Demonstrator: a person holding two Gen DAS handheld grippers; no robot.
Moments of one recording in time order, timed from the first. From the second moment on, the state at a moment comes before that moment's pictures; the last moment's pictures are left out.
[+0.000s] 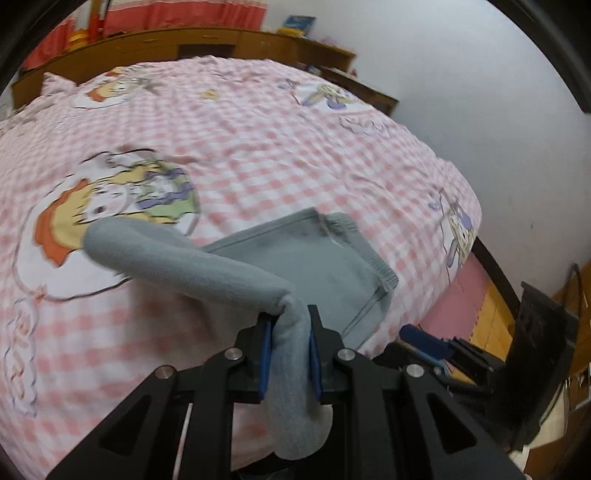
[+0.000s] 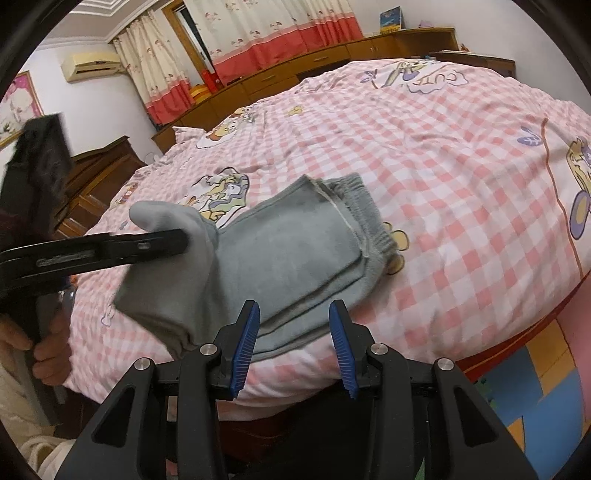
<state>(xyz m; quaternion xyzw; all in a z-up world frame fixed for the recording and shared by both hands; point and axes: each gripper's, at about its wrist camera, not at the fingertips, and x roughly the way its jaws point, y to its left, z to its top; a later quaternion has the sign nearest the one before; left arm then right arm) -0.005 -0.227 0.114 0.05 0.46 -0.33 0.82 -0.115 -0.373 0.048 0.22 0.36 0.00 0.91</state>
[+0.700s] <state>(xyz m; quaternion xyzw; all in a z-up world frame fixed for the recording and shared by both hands) 0.014 -0.266 0.088 0.06 0.47 -0.35 0.81 -0.085 -0.400 0.048 0.20 0.39 -0.03 0.90</state>
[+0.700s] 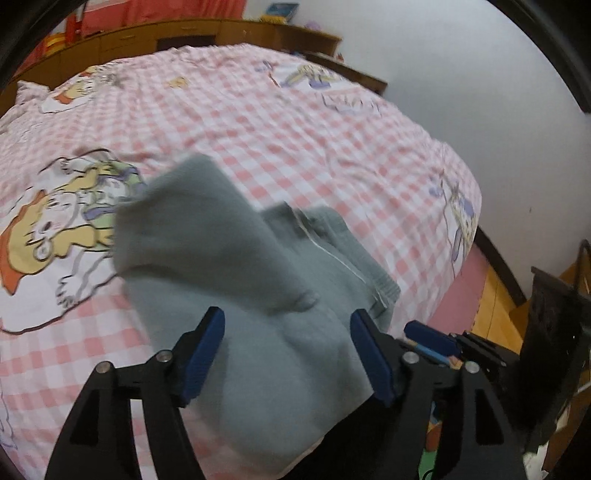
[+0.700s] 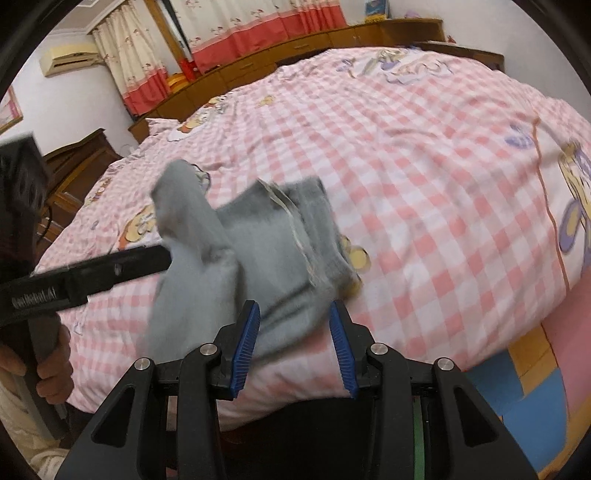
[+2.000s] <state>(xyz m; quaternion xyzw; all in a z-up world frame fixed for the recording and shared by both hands) 0.029 -0.162 0.049 0.02 0.48 -0.24 0.84 0.005 -0.353 0.062 0.14 0.42 0.05 0.90</state>
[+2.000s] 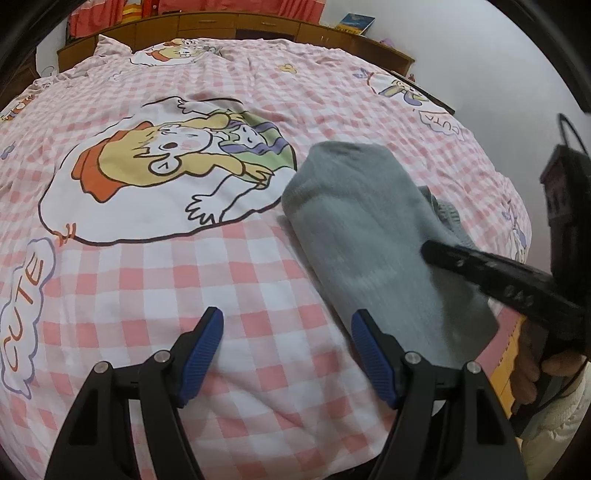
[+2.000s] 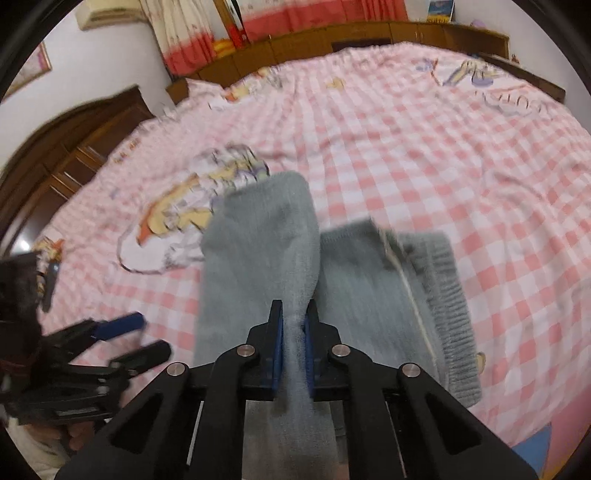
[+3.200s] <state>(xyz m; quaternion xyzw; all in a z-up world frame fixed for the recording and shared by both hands) 0.042 -0.268 0.048 0.06 0.48 -0.32 0.82 -0.047 -0.473 0.059 0.26 0.34 0.02 0.90</state>
